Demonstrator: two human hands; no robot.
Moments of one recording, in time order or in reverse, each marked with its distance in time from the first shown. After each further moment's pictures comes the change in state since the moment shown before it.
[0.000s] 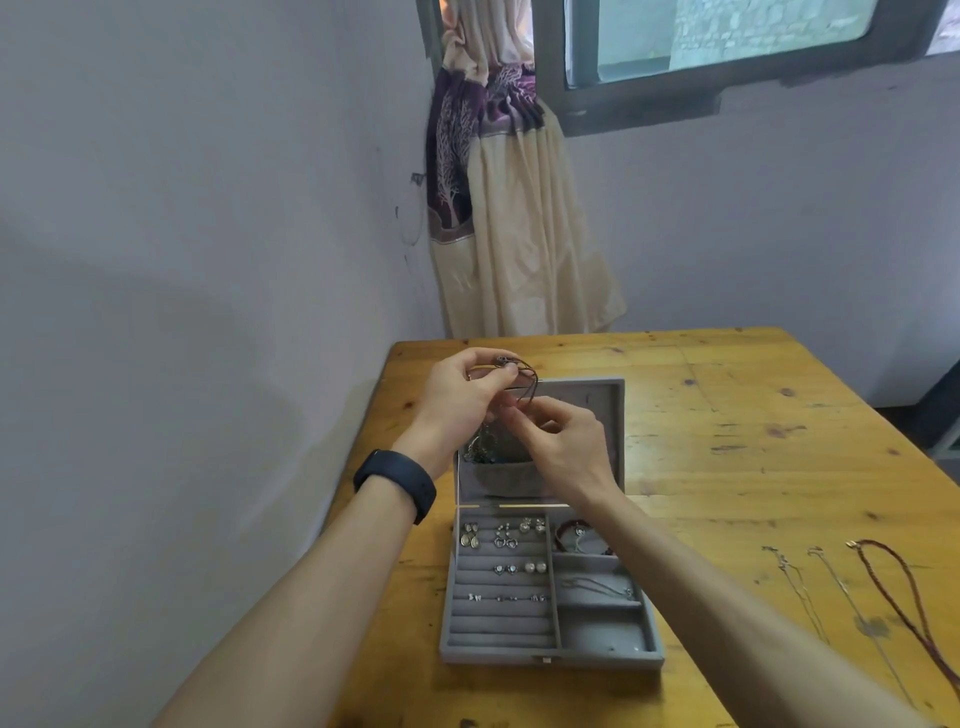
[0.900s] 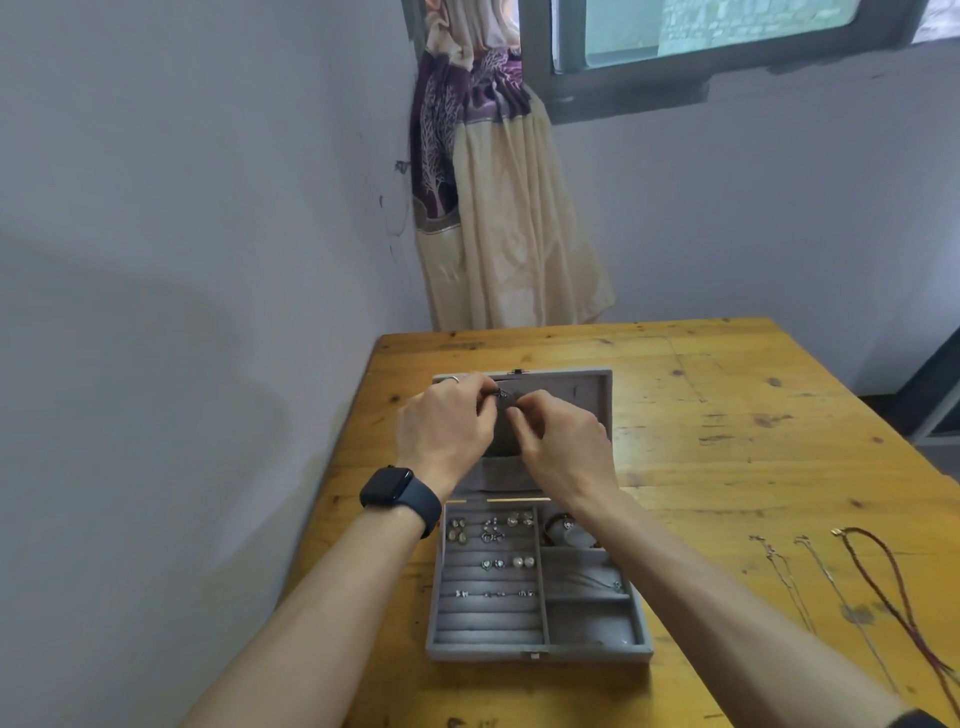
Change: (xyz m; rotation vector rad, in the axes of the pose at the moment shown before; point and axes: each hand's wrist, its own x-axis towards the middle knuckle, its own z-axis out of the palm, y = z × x) left_hand -0.005 -0.037 0.009 1.099 0.281 0.352; right_hand 0.005 0.028 -0.004 -0.610 0.066 -0.096
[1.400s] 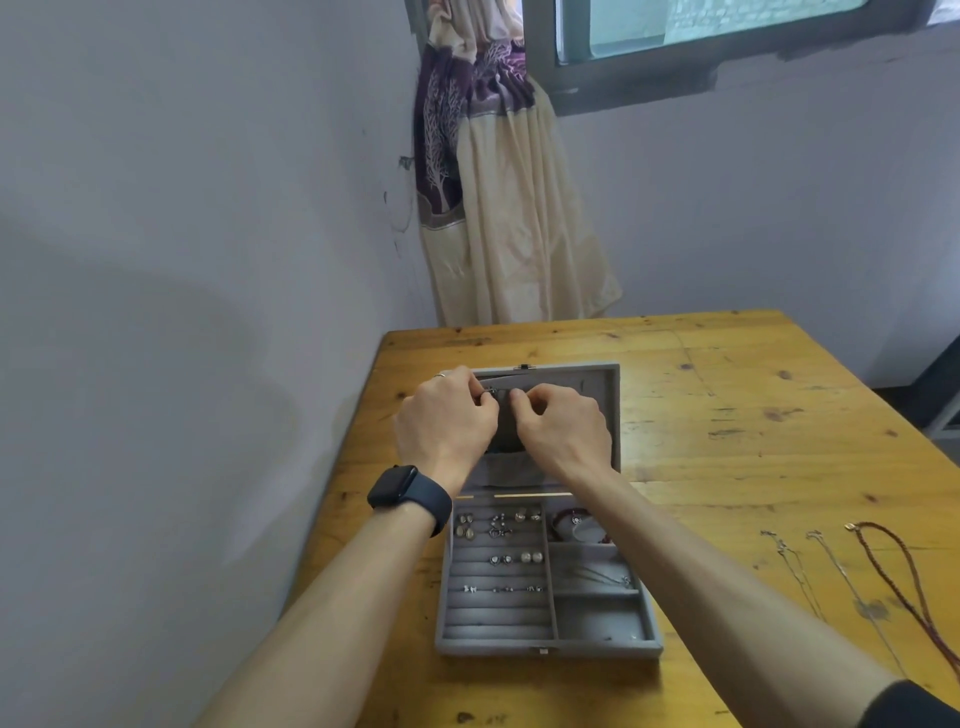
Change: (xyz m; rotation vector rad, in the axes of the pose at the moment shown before) left_hand -0.003 0.005 -0.006 0.041 0.000 -0.218; right_hand 0.014 -0.014 0.002 0.033 -0.074 0.254
